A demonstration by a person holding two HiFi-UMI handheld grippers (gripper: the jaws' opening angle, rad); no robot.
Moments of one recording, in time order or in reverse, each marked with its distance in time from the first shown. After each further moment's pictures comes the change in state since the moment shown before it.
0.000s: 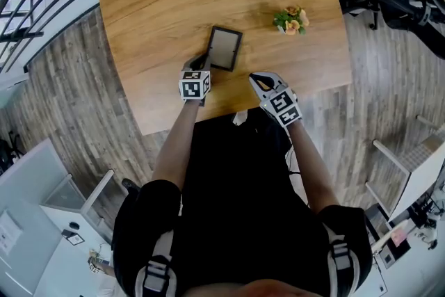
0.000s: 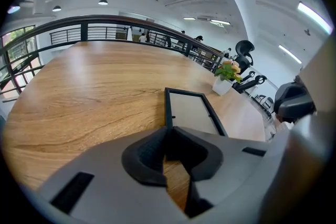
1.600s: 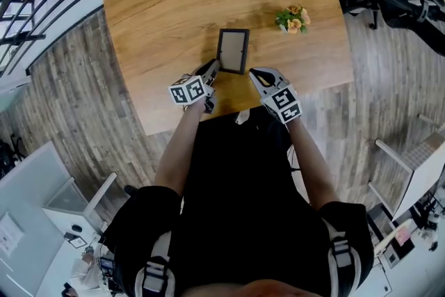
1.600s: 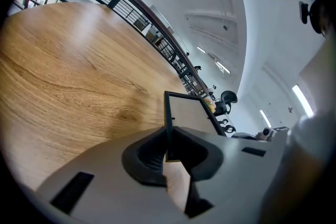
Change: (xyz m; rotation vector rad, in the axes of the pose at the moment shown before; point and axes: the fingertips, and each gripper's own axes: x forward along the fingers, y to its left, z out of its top) left arm -0.030 -0.031 0.011 -0.489 -0.140 -0.327; right arm 0.004 -0.001 0.019 0.024 -0.091 -0.037
